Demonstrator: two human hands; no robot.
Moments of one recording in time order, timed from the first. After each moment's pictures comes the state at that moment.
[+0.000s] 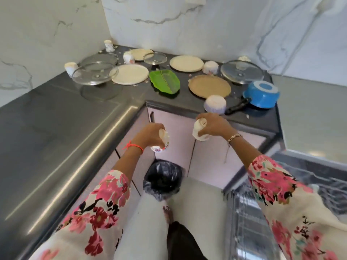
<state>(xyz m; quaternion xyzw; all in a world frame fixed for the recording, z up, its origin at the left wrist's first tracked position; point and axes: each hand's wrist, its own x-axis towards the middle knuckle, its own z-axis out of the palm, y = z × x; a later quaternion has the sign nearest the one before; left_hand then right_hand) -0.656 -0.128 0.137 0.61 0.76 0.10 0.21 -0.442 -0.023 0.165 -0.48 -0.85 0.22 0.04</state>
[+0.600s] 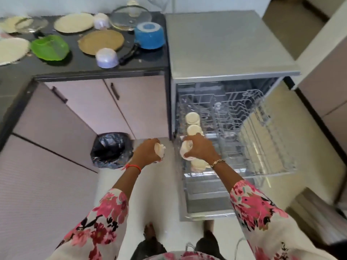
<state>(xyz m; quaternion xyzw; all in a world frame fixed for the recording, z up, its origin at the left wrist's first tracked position) -0.311 -0.256 0.049 0.68 0.66 0.05 0.31 -0.099 -0.250 0.057 -0.65 -0.69 0.31 0.05</state>
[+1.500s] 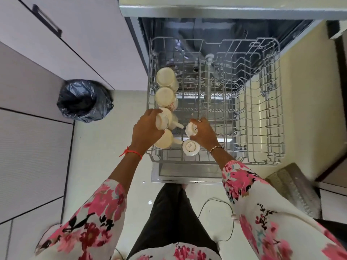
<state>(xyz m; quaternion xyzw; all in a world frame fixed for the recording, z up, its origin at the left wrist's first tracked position) -0.122 -0.211 -0.032 0.62 0.71 0.10 0.30 0.079 -0.196 -0.124 -0.64 -0.66 0.39 0.01</state>
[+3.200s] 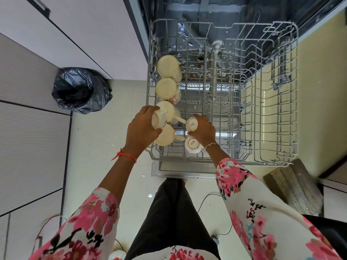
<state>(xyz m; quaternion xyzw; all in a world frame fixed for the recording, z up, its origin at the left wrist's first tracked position) -0.135 -0.217 -0.053 0.63 0.71 0.11 0.29 0.066 -0.192 -0.180 -0.69 -0.63 0.35 -0.03</state>
